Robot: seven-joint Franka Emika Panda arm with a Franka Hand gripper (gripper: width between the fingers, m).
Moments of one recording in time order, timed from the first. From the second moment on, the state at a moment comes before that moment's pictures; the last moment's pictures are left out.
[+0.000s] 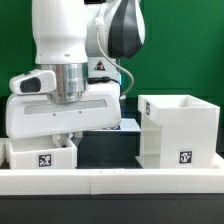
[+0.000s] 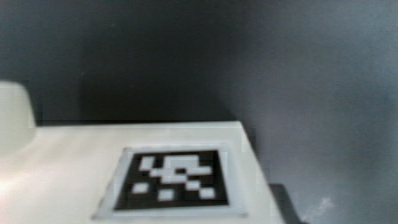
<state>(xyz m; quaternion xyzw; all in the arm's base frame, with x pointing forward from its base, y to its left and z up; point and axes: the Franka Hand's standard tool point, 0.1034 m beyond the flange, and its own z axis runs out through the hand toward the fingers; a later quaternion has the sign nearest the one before) 0.533 -0.095 0.005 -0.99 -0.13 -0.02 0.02</state>
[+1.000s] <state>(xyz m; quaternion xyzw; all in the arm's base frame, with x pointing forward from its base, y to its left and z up) 0.531 -0.075 0.026 -0.97 -0.25 -0.01 0.03</state>
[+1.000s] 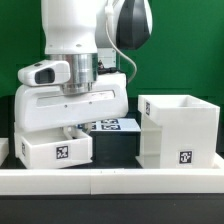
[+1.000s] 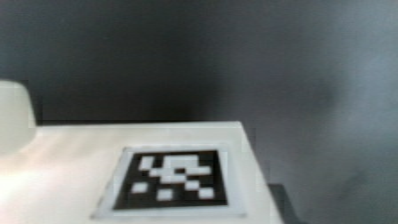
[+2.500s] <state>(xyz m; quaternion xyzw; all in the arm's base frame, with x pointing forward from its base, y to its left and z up) 0.528 -0.068 0.018 -0.71 -0.71 0.00 0.00</state>
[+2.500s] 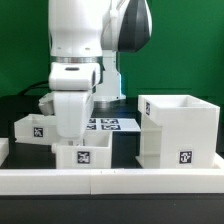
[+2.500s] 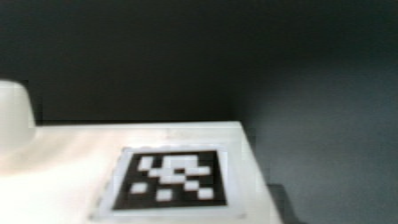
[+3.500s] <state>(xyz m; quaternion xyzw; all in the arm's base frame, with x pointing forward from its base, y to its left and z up) 0.541 -0.045 0.014 -0.68 -0.74 0.01 0.00</state>
